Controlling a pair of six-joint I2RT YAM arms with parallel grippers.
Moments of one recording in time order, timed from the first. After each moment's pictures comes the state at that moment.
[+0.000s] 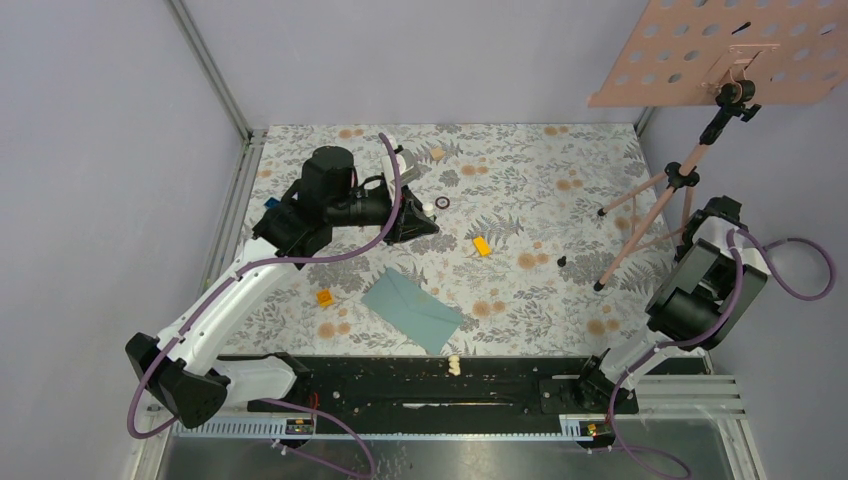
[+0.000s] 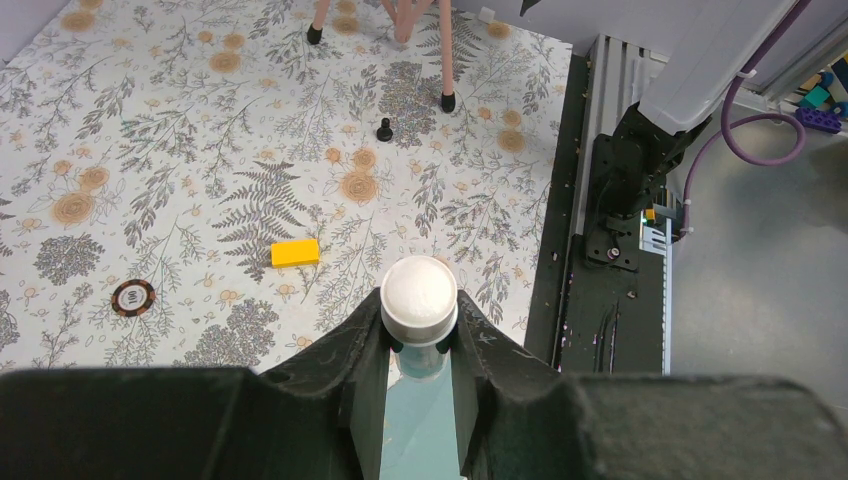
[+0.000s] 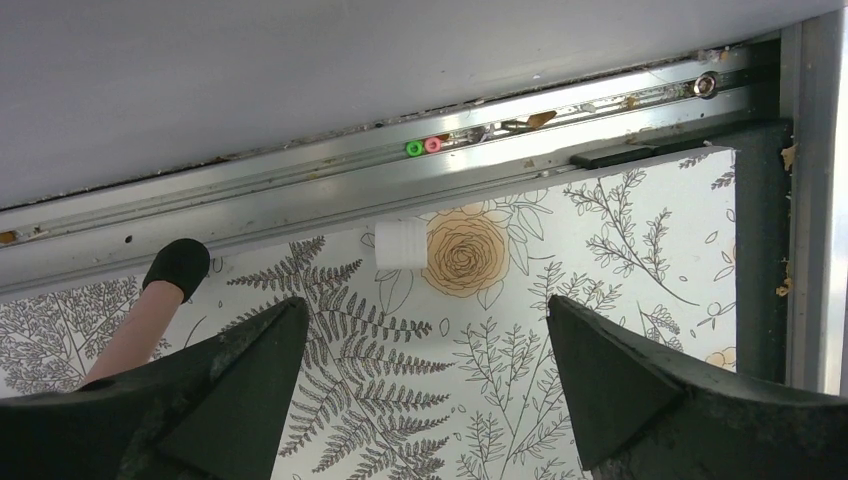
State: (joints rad) left arm -0.61 1.21 1.30 -0.42 0.72 0.08; right arm -0.68 1.71 1.14 -0.74 0.53 1.02
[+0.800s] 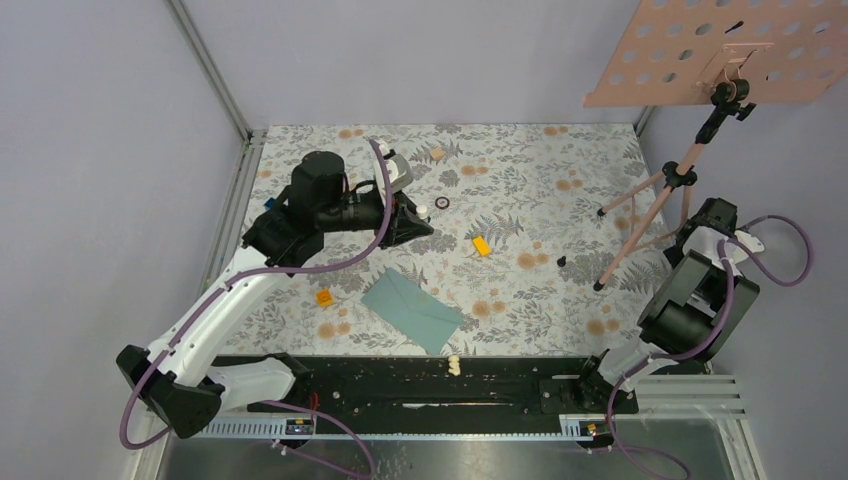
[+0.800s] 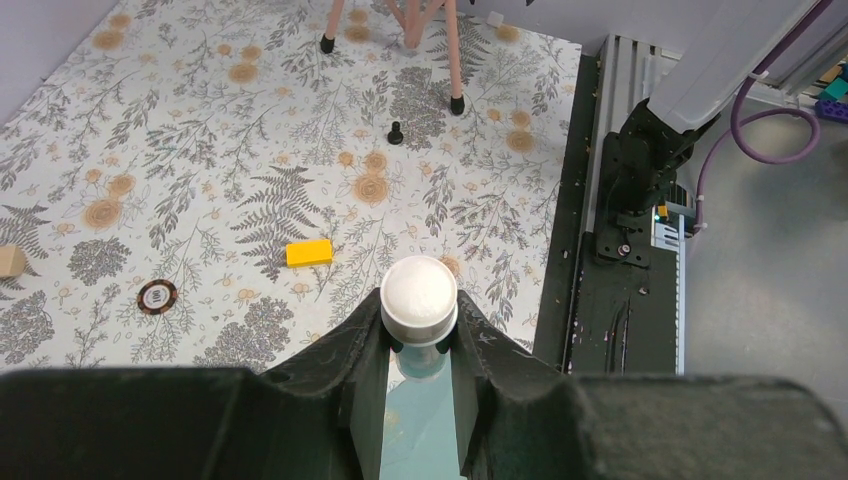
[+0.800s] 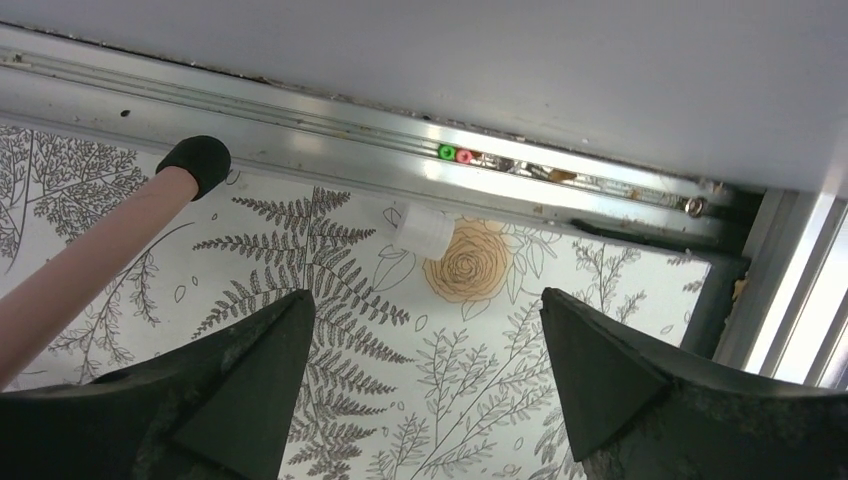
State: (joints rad) left arm -0.61 1.16 1.28 -0.44 0.70 0.11; right arm -0.66 1.61 1.03 -0.54 0.46 0.56
